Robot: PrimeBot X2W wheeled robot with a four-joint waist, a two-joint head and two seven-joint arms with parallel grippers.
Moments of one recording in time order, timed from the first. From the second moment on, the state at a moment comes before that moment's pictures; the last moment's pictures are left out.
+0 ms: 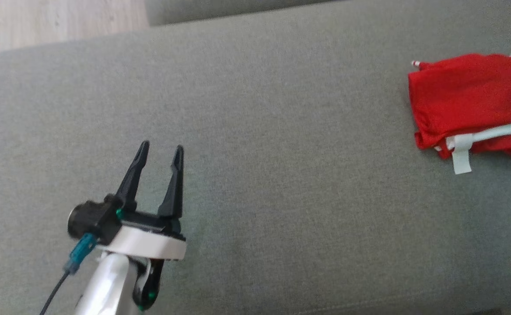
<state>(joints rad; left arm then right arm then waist) -0.24 0.11 -0.27 0.27 -0.33 -0.13 -0.26 -0.63 -0.41 -0.04 0.49 -0.05 0.13 0.03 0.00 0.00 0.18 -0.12</state>
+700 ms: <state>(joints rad) -0.10 0.06 -0.09 0.26 -0.31 -0.13 -0.26 -0.22 -0.05 0.01 0.39 0.20 0.13 -0.23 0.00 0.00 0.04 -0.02</state>
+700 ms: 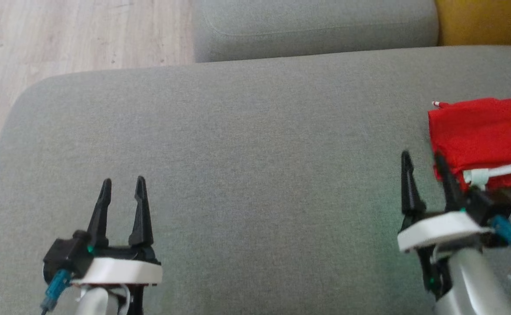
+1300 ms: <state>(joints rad) -0.07 0.05 -0.04 0.29 -0.35 -0.13 -0.26 -0.16 -0.05 0.06 0.42 0.23 0.13 -0.25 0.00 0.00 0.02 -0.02</state>
